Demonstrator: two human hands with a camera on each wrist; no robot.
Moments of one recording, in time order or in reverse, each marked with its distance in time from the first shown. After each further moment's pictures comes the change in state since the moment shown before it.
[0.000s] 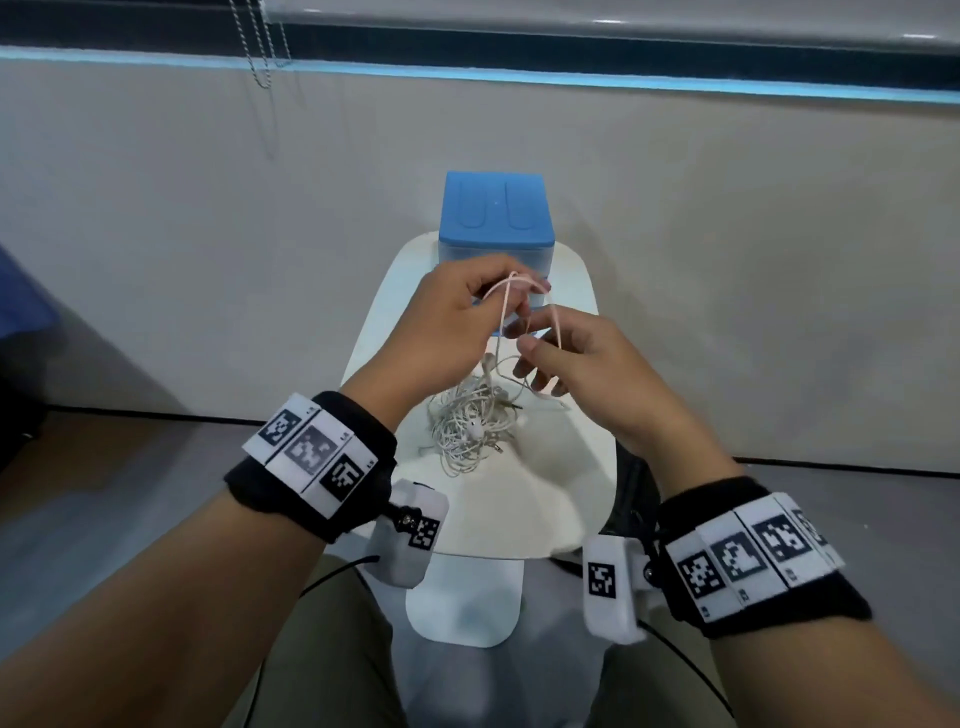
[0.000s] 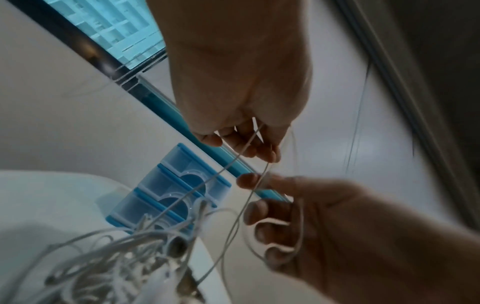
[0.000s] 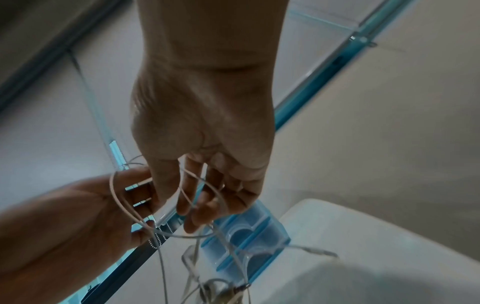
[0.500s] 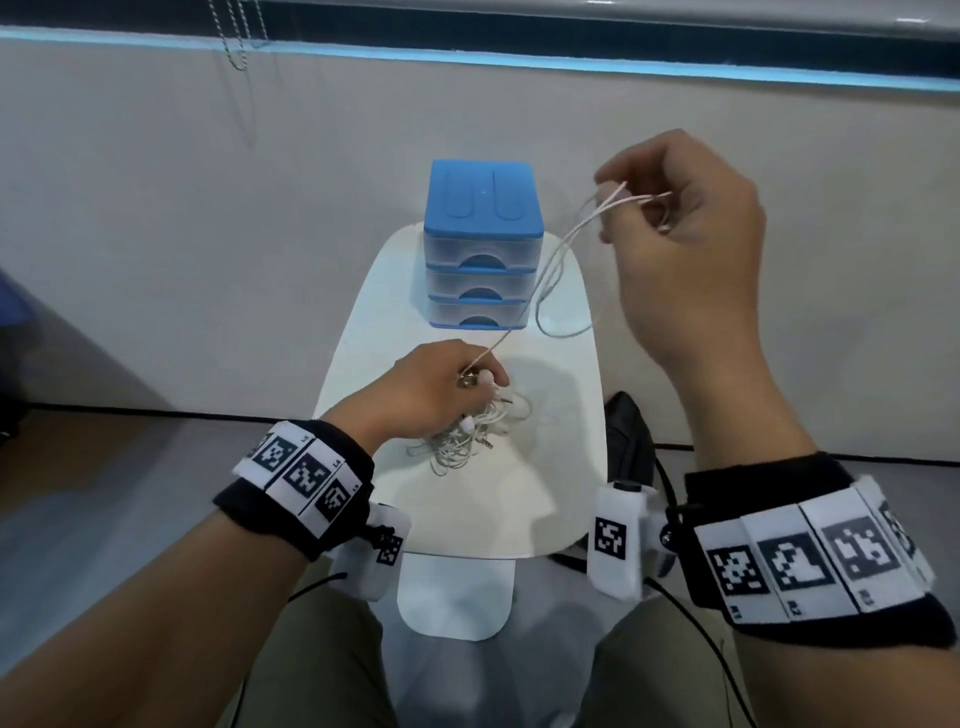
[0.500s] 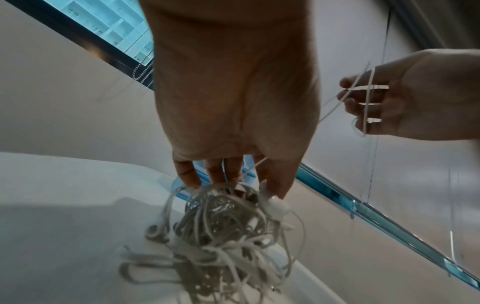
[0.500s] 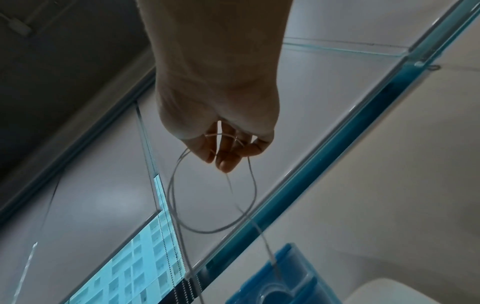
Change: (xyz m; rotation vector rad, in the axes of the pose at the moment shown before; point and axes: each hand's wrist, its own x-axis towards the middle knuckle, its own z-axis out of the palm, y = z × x) left_hand -0.022 -0.051 0.006 0.345 -0.377 -0.300; right_hand 0.005 -0.058 -0.039 -0.153 0.638 -0.456
